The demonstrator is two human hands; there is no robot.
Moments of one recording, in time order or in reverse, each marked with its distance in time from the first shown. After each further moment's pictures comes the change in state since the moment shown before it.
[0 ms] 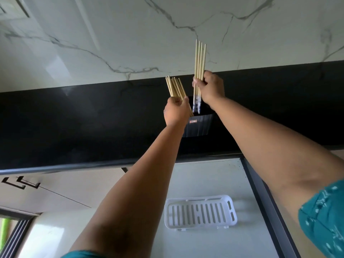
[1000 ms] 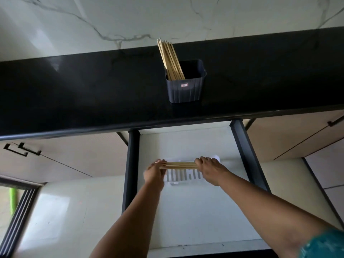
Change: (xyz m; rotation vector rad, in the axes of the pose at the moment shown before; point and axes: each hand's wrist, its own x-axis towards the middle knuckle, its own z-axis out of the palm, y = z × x) left_hand -0.162 -0.258 -0.050 -0.700 0.157 -0.813; right_hand -0.312 0.174 0.004 -0.900 -0.956 -0.215
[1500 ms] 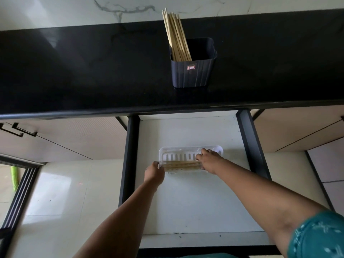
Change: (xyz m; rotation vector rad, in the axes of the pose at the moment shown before) left_hand 0.029 -0.033 -0.043 1.325 0.017 0.281; right_hand 0.040 0.008 0.027 0.016 -0.262 0.055
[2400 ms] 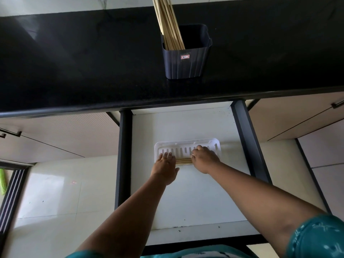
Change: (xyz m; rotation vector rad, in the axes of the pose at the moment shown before) left_hand -0.001 0.016 0.028 0.938 -0.216 0.649; right_hand -0.002 -0.015 0.031 0.308 0.157 0.140
